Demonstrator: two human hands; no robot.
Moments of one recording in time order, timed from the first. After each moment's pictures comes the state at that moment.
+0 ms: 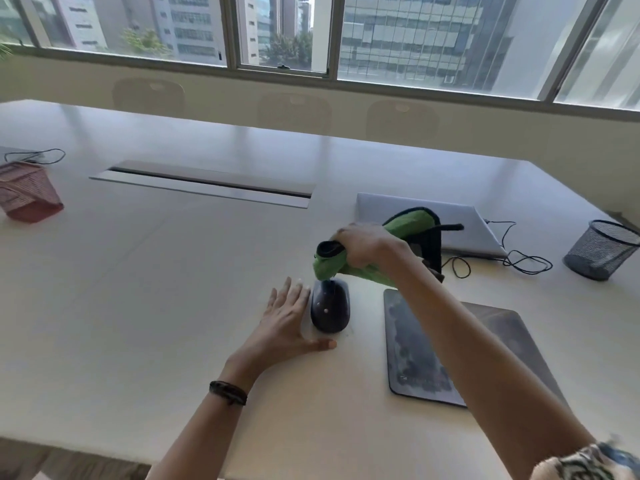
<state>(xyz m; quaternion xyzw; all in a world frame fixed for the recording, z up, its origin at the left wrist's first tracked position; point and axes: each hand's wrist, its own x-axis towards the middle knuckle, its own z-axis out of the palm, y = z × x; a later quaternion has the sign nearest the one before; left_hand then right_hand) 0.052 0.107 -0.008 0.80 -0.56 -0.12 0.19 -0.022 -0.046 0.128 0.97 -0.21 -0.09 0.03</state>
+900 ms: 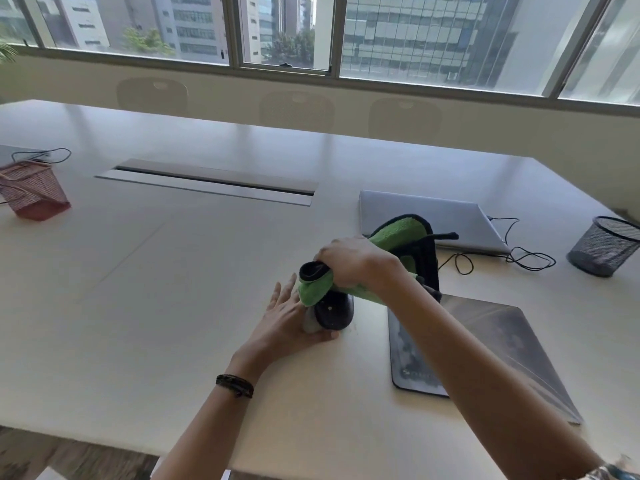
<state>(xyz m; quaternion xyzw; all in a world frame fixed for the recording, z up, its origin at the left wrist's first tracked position) 0.052 0.110 -0.007 0.78 -0.59 -0.07 0.22 -0.027 0.003 0.128 0.98 -0.15 -0.12 0.06</state>
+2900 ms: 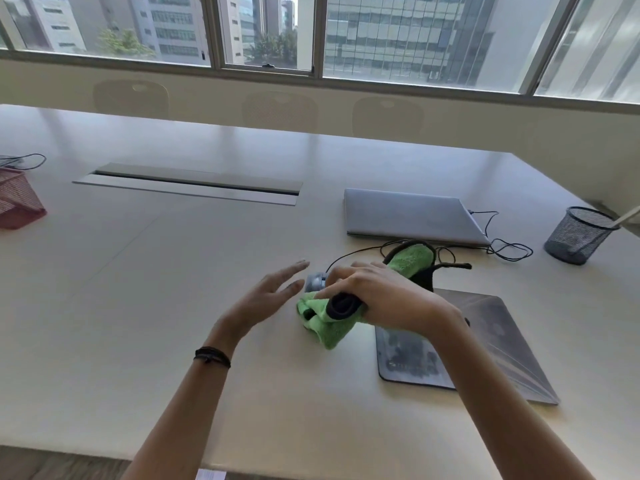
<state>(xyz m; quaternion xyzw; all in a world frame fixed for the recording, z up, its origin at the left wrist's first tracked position) 0.073 0.101 0.024 0.67 -0.52 -0.29 0.44 -0.113 0.003 0.109 0.99 -0.07 -0.01 -0.07</state>
